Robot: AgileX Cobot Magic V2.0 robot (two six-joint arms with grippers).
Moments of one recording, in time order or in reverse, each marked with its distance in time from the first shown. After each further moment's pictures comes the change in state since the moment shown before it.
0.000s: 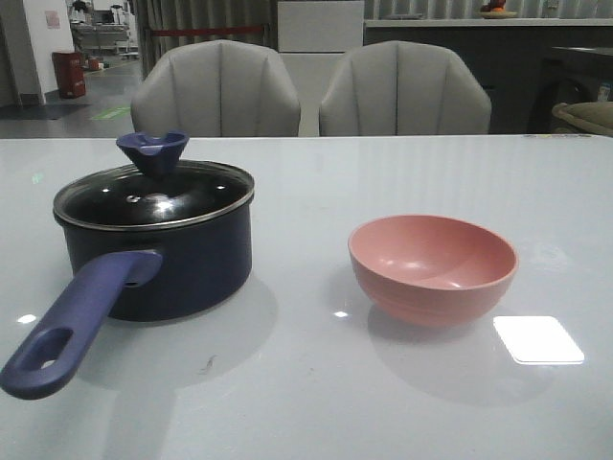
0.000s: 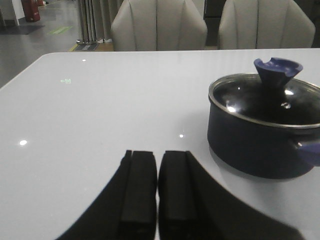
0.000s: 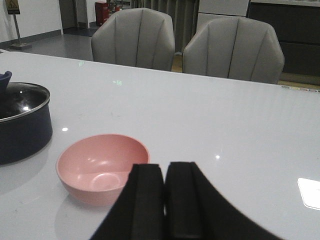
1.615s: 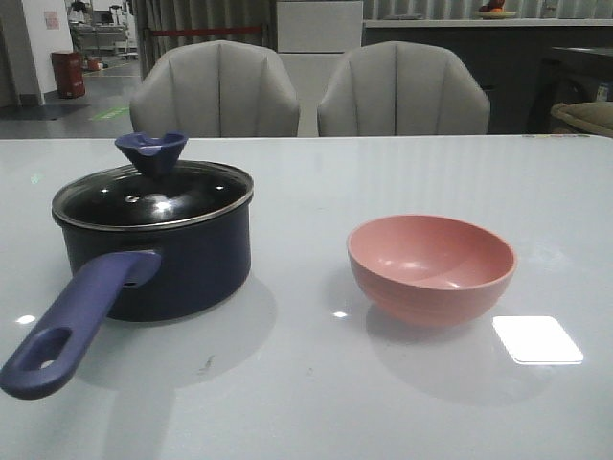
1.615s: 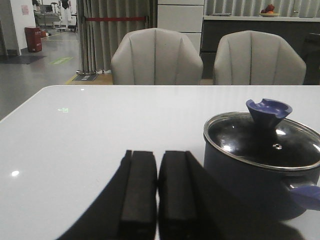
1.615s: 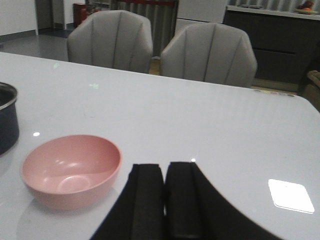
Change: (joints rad) left arm 0.000 0.000 0.000 0.011 -0.100 -0.023; right arm -0.089 0.000 0.062 -0.061 -0.090 0.029
